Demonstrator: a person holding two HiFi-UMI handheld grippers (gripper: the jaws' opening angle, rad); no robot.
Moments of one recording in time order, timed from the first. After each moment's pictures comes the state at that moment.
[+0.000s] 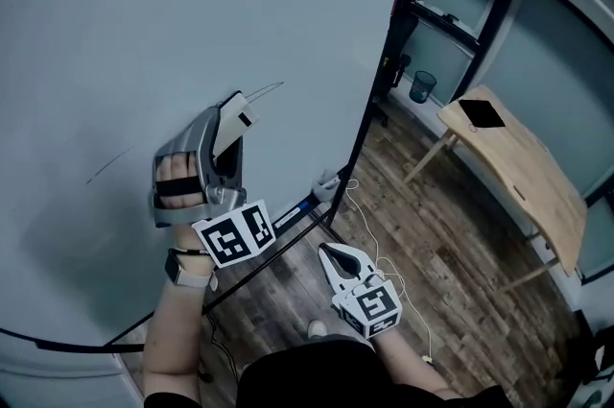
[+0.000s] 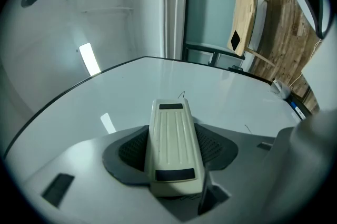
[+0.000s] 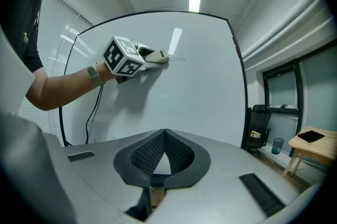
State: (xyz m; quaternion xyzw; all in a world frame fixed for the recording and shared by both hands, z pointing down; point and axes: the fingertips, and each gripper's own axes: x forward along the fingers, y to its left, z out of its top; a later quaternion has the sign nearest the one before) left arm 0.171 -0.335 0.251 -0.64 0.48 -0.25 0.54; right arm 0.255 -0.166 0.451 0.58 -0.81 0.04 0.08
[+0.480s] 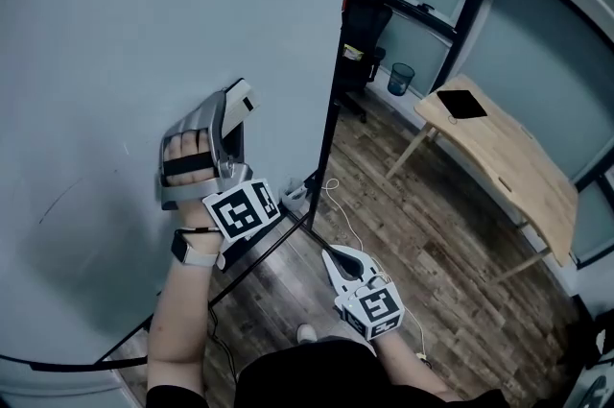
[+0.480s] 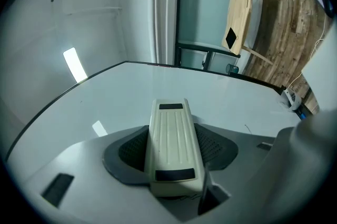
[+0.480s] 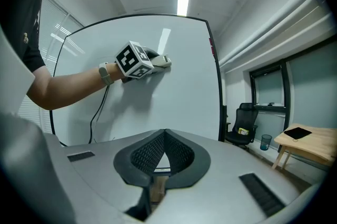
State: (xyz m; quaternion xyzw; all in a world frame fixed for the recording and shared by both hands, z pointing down) left arm 0.297 -0.378 0.260 -0.63 0.46 -0.28 0.55; right arm 0.358 -0.163 0.459 0.62 -0.78 0.05 0.07
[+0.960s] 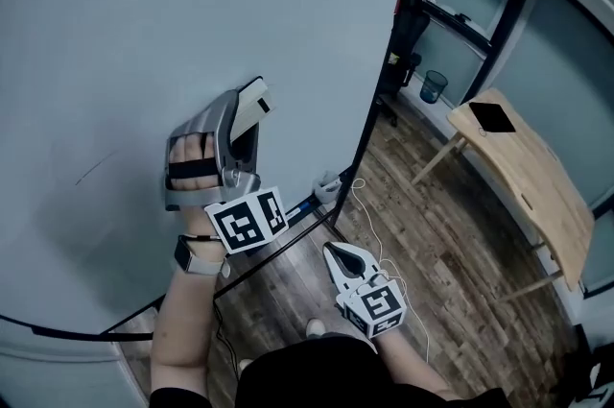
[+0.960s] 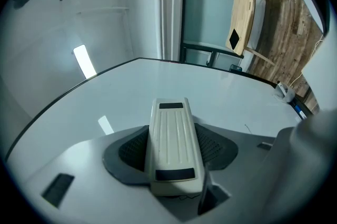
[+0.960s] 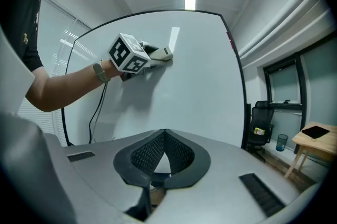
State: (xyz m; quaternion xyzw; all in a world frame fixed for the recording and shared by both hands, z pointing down) left arm 0.212 -0.352 0.253 -0.64 0.48 -0.26 0.55; right arm 0.280 -0.177 0.466 0.57 -0.82 0.05 0.07
